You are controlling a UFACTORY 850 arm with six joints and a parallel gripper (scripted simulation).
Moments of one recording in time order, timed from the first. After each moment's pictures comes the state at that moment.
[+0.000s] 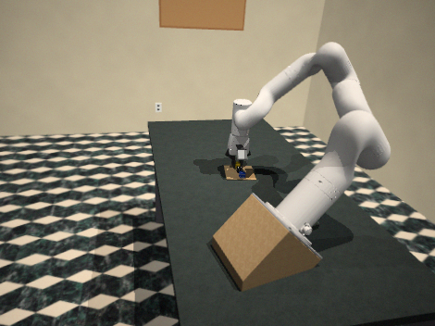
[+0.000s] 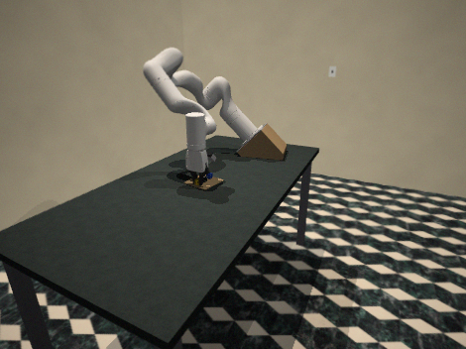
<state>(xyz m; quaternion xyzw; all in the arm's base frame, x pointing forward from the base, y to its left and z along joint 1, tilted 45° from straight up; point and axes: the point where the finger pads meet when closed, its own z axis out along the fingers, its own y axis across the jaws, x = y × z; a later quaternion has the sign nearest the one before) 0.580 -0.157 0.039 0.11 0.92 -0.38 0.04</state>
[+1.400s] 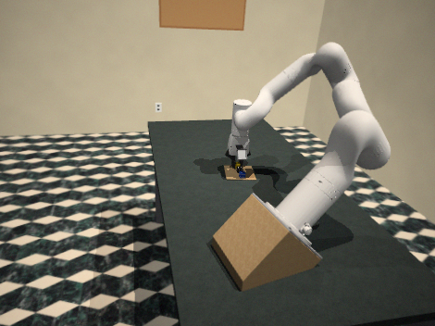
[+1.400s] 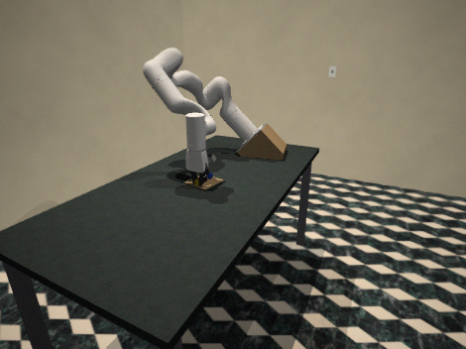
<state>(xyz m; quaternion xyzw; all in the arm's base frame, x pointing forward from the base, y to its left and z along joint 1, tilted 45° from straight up) 0.580 -0.158 0.038 0.11 0.92 -0.38 0.04</state>
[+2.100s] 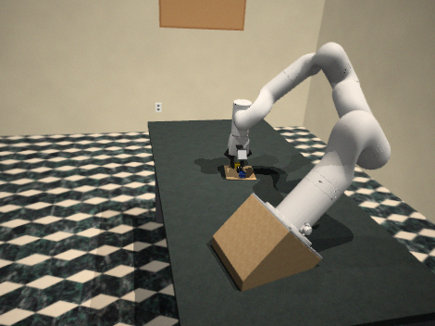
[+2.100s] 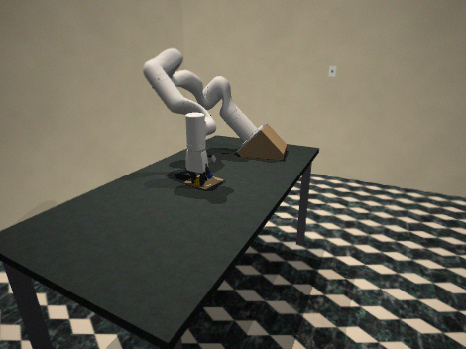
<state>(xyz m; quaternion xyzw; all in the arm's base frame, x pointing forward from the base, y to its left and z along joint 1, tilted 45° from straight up) 0.580 -0.158 0.038 0.11 0.92 -0.38 0.04</state>
